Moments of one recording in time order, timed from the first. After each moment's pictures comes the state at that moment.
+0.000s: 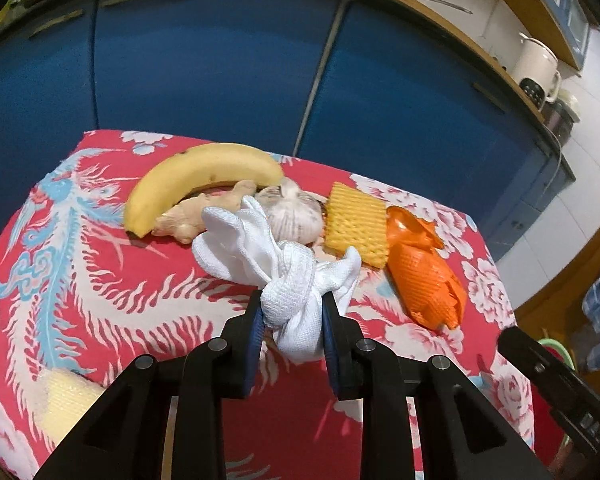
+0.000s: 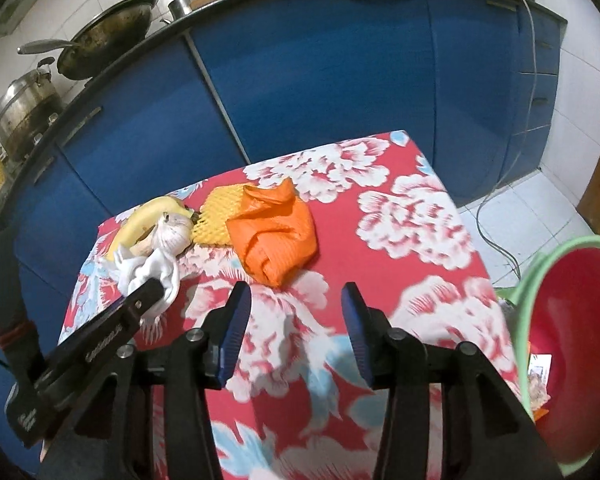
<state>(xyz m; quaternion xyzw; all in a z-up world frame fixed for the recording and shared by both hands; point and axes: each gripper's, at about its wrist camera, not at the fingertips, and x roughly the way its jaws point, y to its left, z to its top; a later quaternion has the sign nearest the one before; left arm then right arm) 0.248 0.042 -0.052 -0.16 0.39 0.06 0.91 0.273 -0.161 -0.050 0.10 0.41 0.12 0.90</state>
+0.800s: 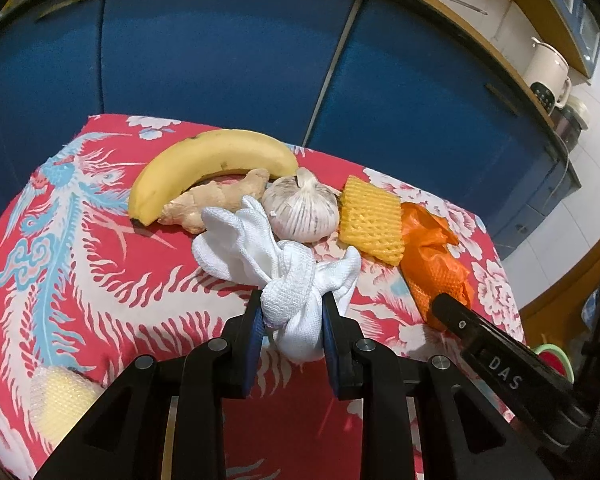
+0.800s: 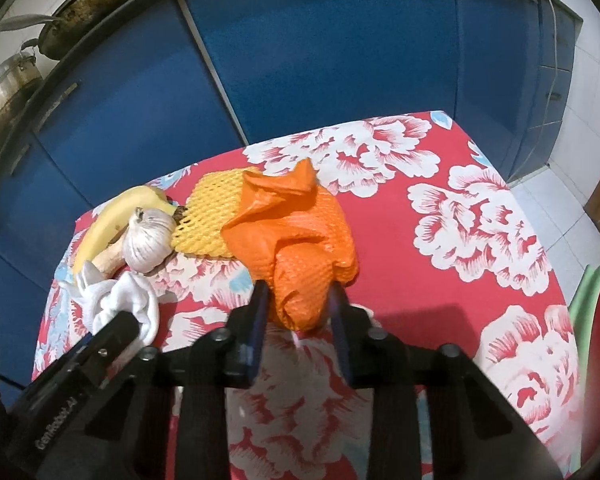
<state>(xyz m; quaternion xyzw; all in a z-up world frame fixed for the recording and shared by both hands) 0.252 0.047 -0.059 -0.17 0.40 0.06 0.90 0.316 -0.127 -0.087 0.08 0.43 0.11 0.89</state>
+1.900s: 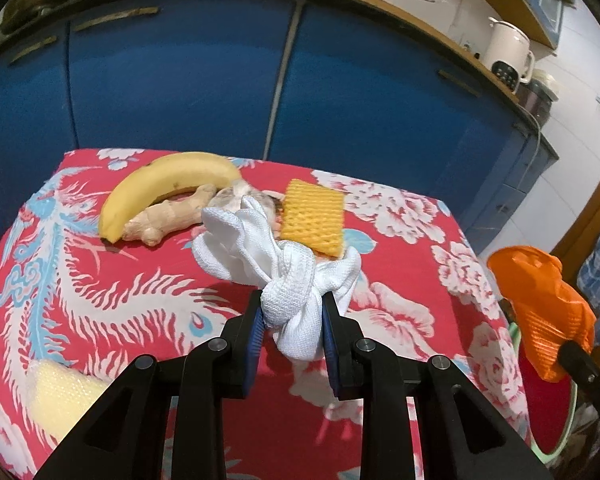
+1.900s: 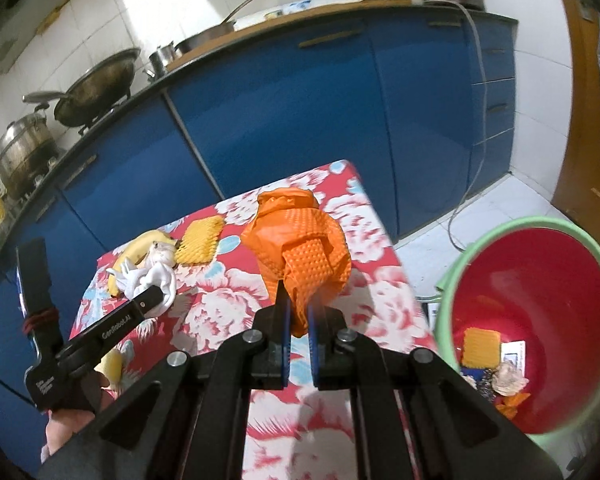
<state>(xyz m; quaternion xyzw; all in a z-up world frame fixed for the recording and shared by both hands) 0.238 0.011 -0.040 -0.13 0.38 0.02 0.92 0.195 -0.237 -0.022 0.14 0.35 0.07 0.92</state>
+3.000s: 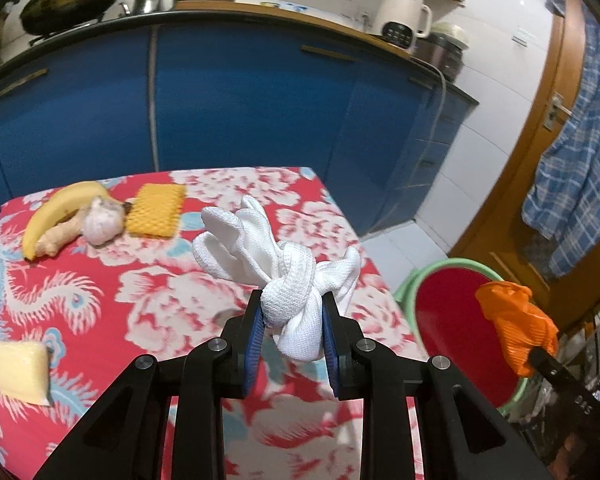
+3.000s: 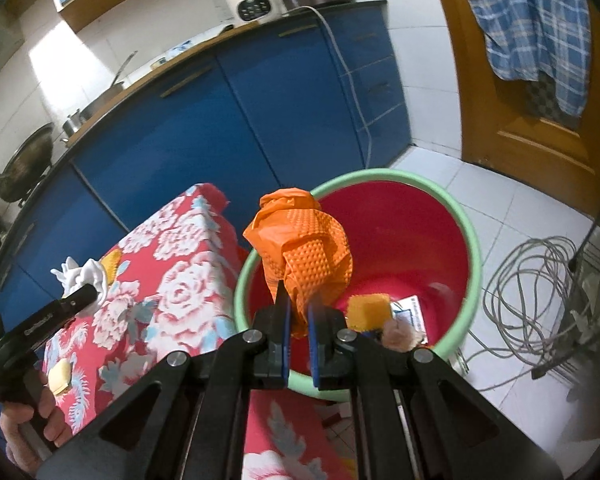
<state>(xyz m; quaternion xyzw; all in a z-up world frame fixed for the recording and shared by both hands) 0.196 -0.108 -0.009 -0.06 0.38 -0.11 0.92 0.099 -0.387 -0.049 0.22 0.34 -0.08 0.91</state>
